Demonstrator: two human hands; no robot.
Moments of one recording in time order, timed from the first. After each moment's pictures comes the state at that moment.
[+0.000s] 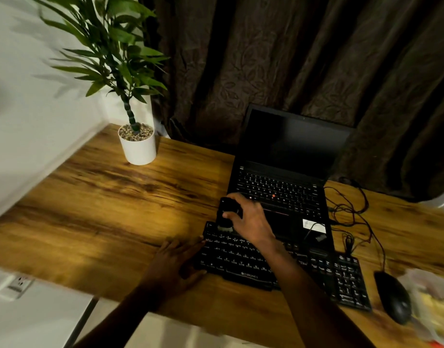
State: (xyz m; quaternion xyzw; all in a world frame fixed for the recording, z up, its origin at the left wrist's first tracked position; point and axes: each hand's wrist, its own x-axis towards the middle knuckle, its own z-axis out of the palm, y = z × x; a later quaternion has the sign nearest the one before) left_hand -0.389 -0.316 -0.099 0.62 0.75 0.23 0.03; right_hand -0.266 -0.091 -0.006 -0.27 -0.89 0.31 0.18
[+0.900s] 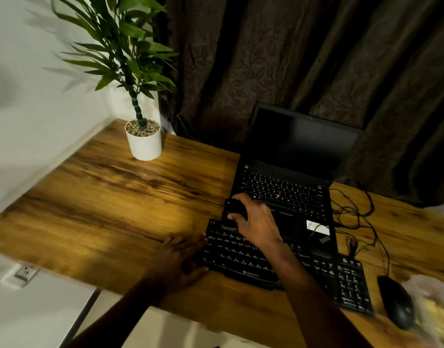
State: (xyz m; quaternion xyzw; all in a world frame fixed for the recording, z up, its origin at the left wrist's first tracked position) left_hand -0.391 -0.315 -0.101 0.62 0.75 0.23 0.02; right_hand -0.255 -0.105 0.011 -0.29 -0.91 0.25 0.14
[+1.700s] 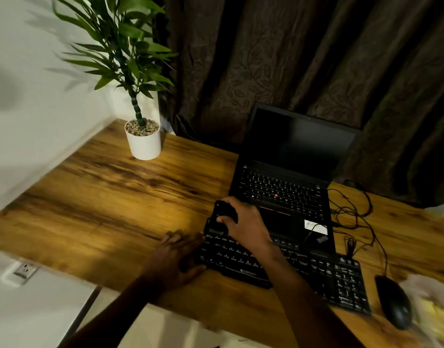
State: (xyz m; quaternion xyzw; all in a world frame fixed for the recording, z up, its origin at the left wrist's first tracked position) left_hand -0.390 -0.315 -0.095 0.62 0.75 0.24 0.02; right_hand -0.262 -0.115 0.000 -0.28 -0.90 0.31 0.12
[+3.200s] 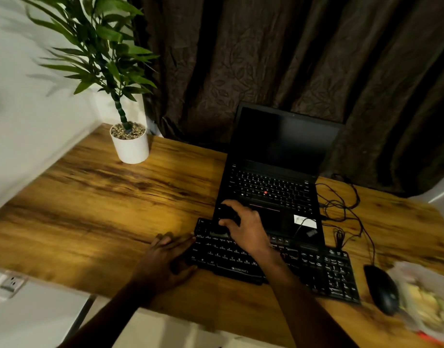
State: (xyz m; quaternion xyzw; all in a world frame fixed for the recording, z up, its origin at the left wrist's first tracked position) left_hand -0.391 -0.314 -0.098 0.62 0.74 0.24 0.02; right_hand -0.233 -0.107 -0.009 -0.29 -0.87 0.35 0.18
